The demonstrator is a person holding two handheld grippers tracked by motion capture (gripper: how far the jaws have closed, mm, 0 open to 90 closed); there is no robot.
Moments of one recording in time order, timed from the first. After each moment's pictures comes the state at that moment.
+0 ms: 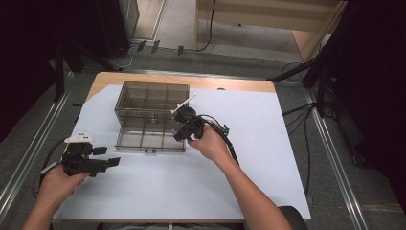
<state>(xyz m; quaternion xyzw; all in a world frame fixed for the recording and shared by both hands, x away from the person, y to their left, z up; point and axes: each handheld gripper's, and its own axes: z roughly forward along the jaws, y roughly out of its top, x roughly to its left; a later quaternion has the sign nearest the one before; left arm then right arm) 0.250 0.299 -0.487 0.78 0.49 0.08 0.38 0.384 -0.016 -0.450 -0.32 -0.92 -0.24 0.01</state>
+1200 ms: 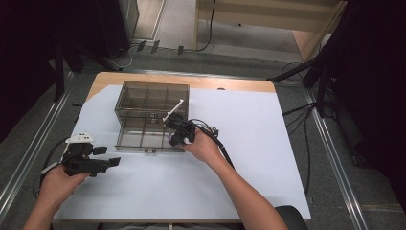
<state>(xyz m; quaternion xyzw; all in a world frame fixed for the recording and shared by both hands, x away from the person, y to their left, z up) 0.250 0.298 -0.488 0.79 0.48 0.09 0.37 0.386 0.008 -0.482 -0.30 -0.93 -0.19 0.00</state>
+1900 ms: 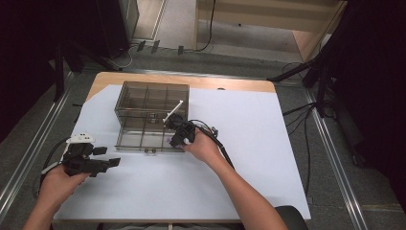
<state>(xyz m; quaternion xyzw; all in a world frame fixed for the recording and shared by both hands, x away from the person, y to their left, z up) 0.250 0.298 -0.488 0.79 0.48 0.09 0.37 0.389 0.009 -0.489 -0.30 -0.94 -0.18 0.00</state>
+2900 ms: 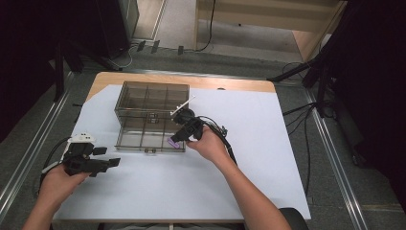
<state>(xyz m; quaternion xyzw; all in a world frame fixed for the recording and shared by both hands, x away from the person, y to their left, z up) 0.253 0.298 -0.490 0.79 0.49 0.09 0.36 0.385 -0.015 -0.459 -0.31 -0.92 -0.26 0.01</state>
